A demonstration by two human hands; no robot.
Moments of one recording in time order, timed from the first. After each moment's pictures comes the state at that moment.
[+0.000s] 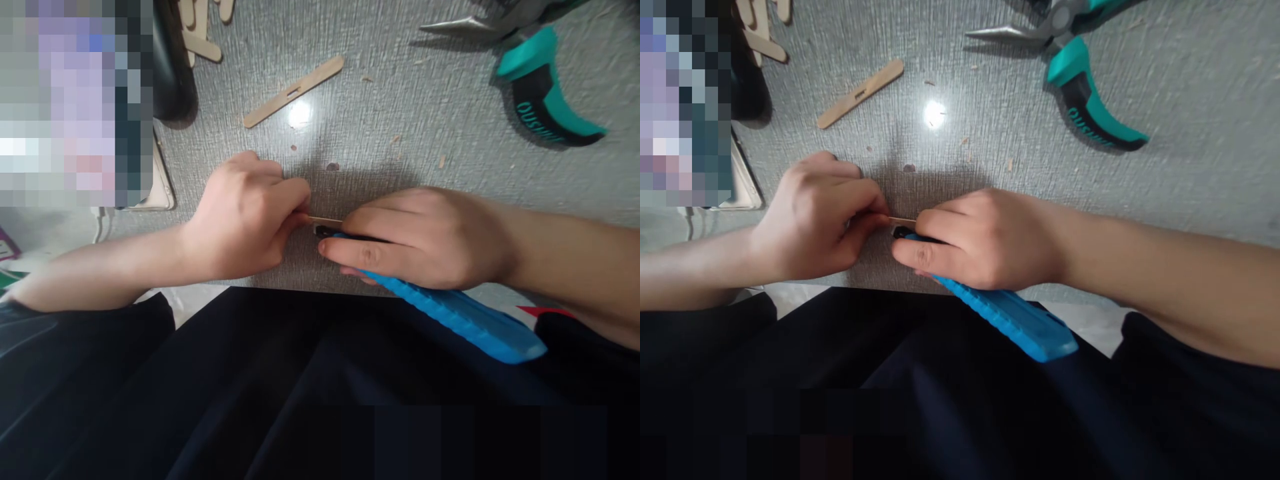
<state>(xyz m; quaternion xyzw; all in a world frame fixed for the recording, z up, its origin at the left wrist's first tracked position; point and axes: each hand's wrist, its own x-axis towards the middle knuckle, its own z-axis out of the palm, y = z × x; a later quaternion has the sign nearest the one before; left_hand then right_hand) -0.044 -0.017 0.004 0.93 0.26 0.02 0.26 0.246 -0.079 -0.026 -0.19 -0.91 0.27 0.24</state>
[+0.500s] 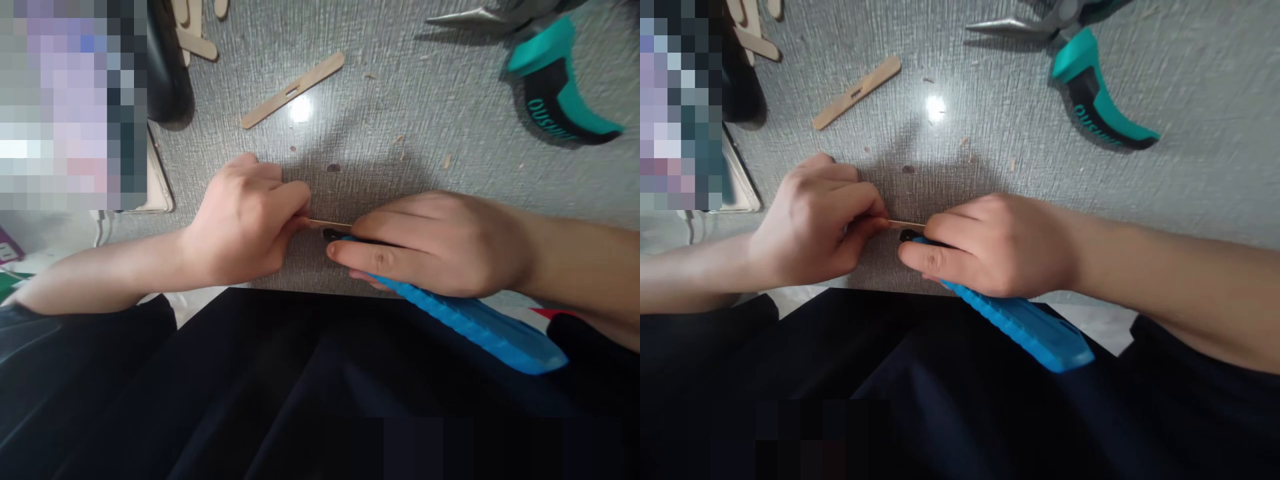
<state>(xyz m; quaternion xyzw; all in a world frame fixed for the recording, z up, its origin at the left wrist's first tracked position) -0.045 -0.018 0.004 0.92 0.27 0.00 0.28 0.252 -0.085 -0.024 -0.20 -0.91 0.27 0.24</state>
